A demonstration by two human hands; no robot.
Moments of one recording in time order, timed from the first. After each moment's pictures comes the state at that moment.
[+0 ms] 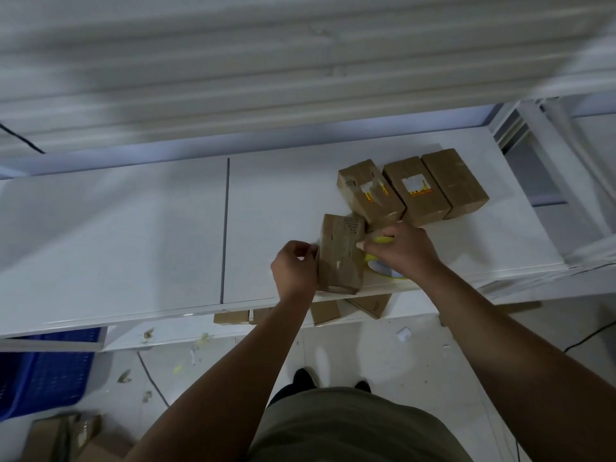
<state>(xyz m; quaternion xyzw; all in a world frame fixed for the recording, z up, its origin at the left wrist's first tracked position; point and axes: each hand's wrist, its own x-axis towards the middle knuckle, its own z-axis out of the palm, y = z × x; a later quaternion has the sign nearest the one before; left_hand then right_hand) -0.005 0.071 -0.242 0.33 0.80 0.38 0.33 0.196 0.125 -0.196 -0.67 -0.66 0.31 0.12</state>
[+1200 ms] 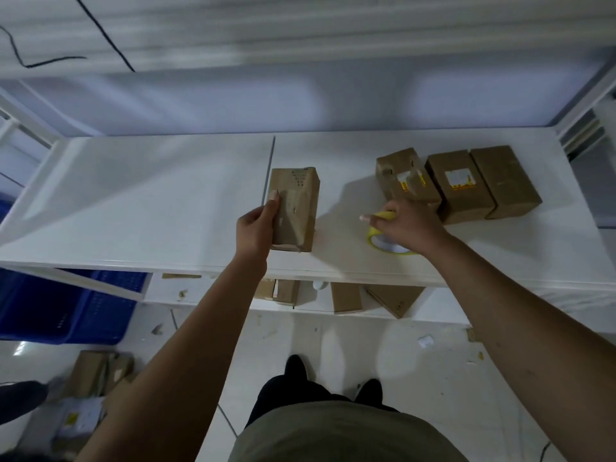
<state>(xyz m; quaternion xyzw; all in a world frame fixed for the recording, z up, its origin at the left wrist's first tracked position) -0.115 0.045 -0.196 0.20 0.71 0.52 0.43 0.155 0.152 -0.198 -0.59 -0.75 0.30 0.06</state>
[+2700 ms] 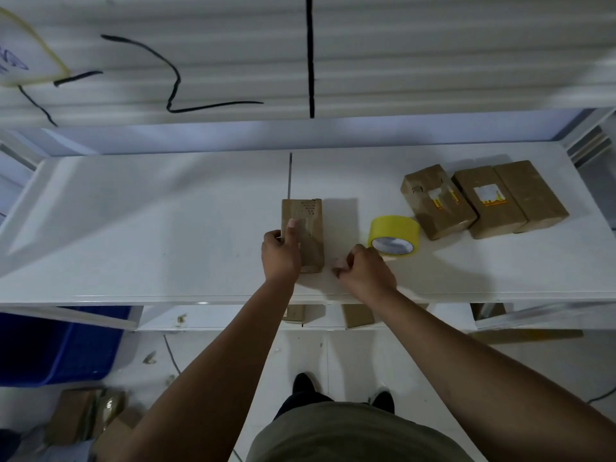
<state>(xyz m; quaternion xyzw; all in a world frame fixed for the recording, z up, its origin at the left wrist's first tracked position) -0.159 0.069 -0.251 0.22 0.79 0.43 0.38 0.011 0.075 -0.236 -0.66 -0.68 0.31 0.04</state>
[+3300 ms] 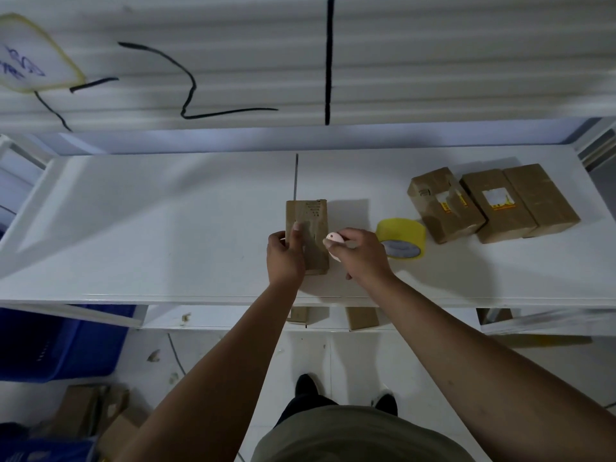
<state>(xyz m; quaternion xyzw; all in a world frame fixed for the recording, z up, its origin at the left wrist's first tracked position) -0.161 0.062 -0.252 0.24 0.78 0.44 0.37 -0.013 0.093 -0.216 -0.61 -0.57 0.48 0.27</state>
